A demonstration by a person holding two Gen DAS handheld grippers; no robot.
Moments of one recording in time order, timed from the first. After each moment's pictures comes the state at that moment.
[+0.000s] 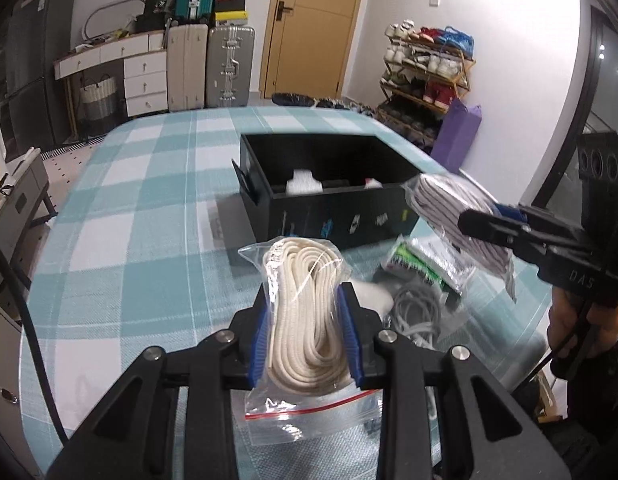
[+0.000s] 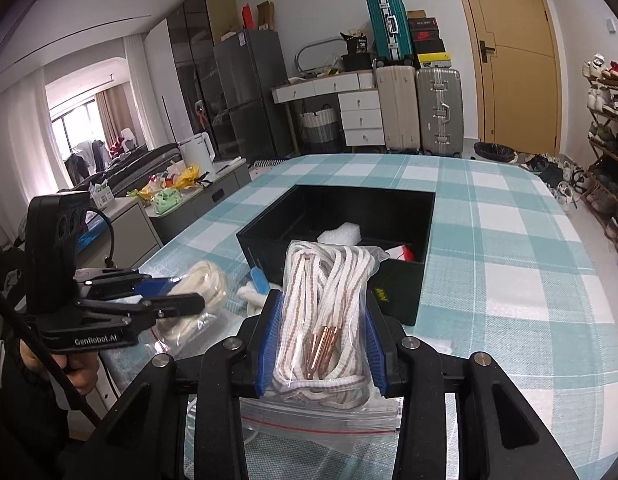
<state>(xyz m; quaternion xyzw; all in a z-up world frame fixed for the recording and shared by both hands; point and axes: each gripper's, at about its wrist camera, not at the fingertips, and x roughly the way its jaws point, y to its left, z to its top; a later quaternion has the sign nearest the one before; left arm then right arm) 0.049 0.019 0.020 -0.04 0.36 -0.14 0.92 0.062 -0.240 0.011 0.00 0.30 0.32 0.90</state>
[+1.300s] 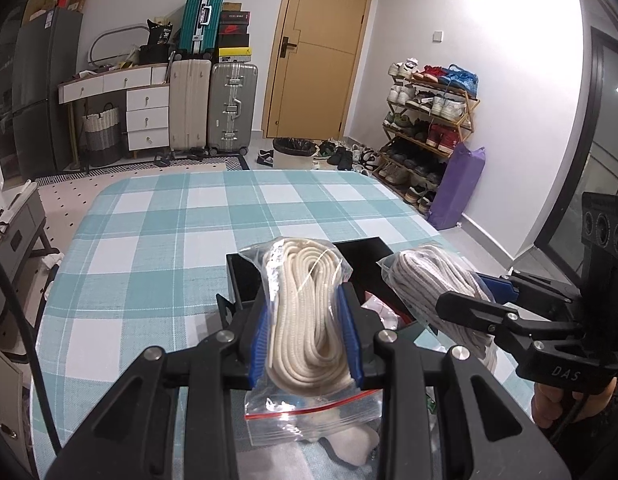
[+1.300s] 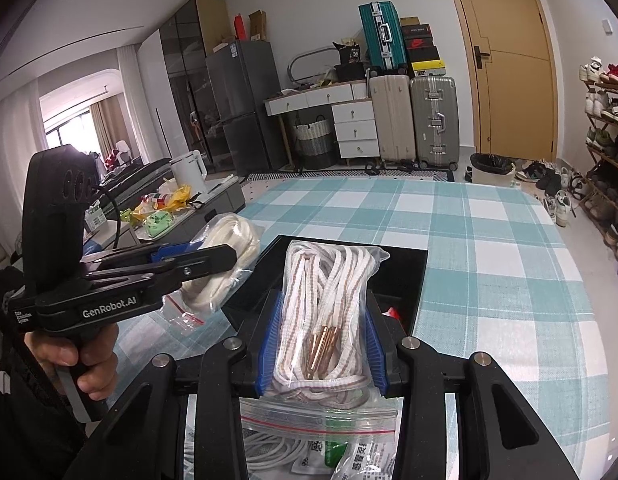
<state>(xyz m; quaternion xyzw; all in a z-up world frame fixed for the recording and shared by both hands) 0.128 0.006 0.070 -0.05 0.30 -0.13 0.94 0.113 -0.232 0.046 0.01 0.30 0.31 0.90</state>
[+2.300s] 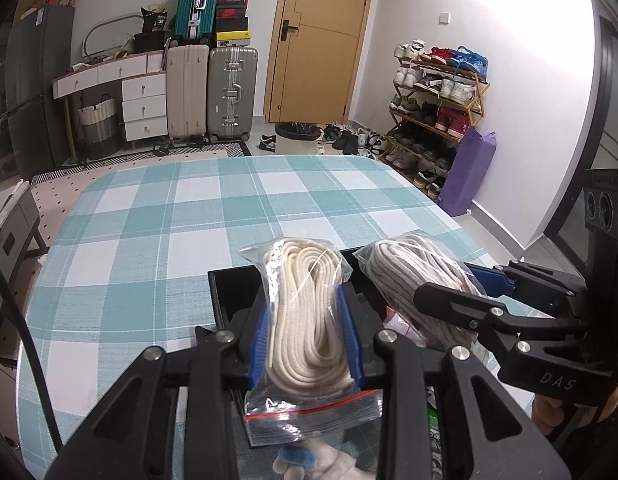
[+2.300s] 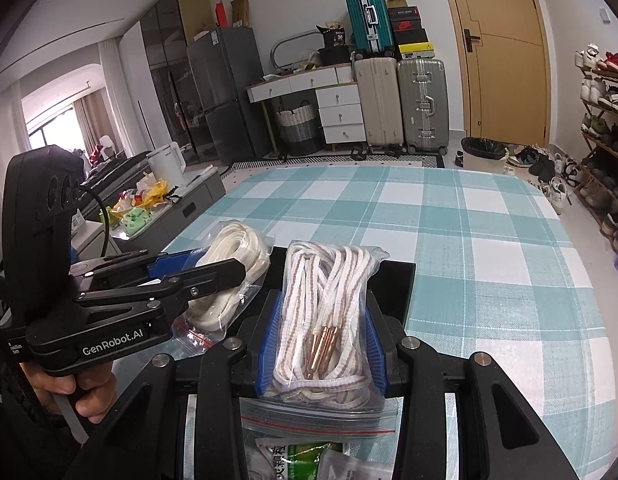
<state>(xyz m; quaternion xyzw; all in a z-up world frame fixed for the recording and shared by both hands) 0.182 -0.011 0.049 -0.04 0.33 -0.13 0.93 0.177 -0.219 0.026 0.01 0.33 0.29 0.90</state>
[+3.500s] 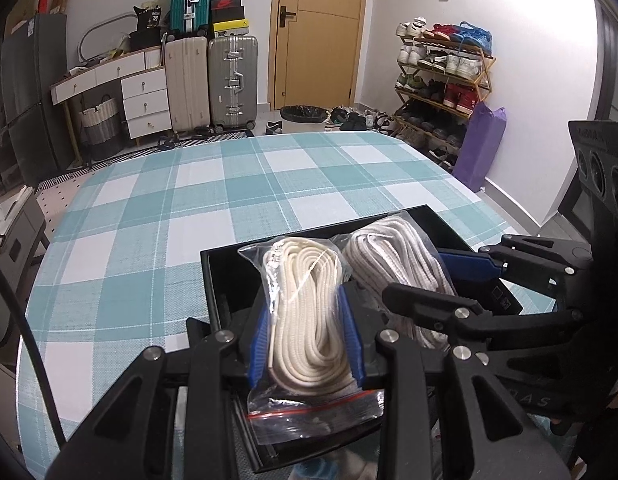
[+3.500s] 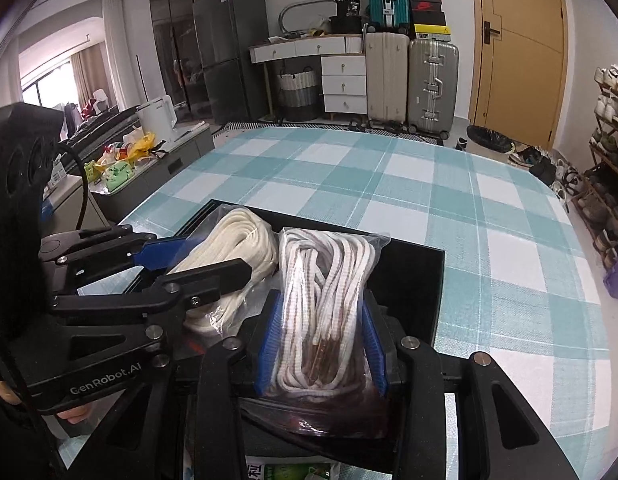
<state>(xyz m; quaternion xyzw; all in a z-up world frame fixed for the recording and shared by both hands) 0.195 -0.015 0.021 0.00 0.35 -0.11 0.93 0.207 -0.185 -0.008 -0.07 0.37 0.28 0.88</state>
